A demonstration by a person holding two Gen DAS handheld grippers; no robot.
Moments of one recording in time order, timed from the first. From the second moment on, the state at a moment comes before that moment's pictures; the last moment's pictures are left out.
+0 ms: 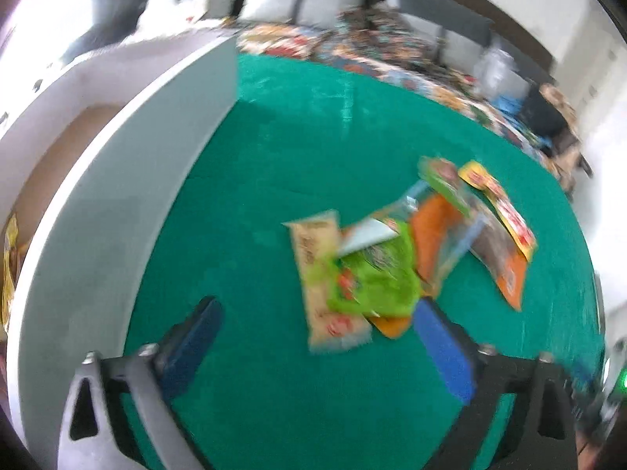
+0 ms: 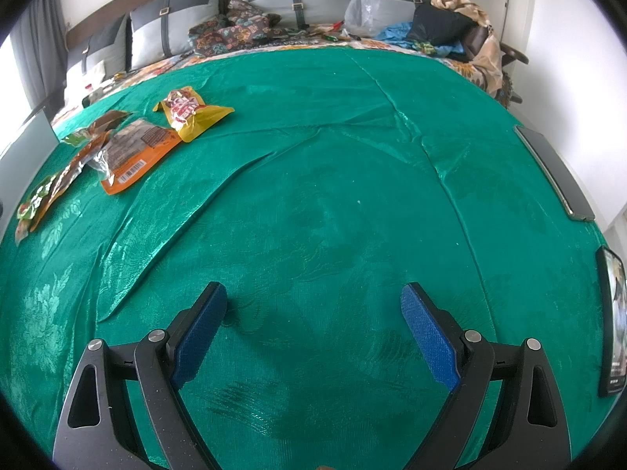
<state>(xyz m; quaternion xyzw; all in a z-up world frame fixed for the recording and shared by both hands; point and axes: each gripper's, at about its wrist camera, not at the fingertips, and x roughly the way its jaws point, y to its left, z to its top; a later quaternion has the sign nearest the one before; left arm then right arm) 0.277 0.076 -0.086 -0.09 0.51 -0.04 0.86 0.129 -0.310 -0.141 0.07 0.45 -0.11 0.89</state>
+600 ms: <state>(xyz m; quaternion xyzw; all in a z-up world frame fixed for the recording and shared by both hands) 0.293 0.036 -0.134 -0.04 0.55 -0.08 0.83 0.130 -0.310 -0.141 0.07 0.45 -0.11 0.89</state>
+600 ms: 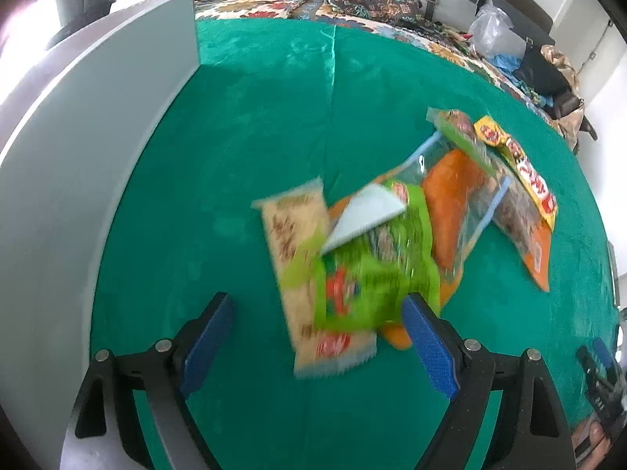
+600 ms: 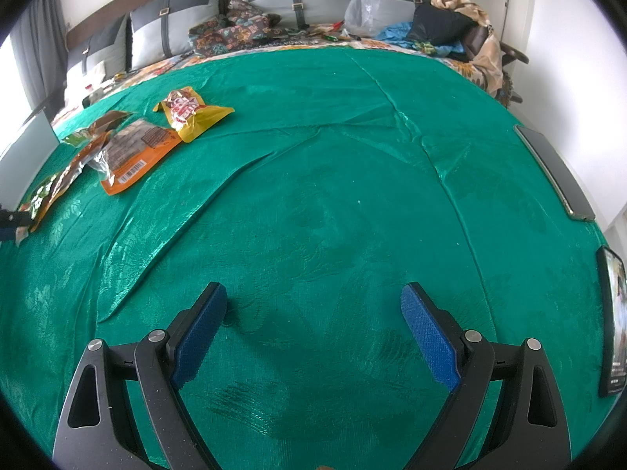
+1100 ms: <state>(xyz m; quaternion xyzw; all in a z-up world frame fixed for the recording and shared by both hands) 0.295 0.037 -0.136 -0.02 0.53 -0.08 0.85 0.130 -0.310 -0.141 0.07 0.45 -0.11 0.89</state>
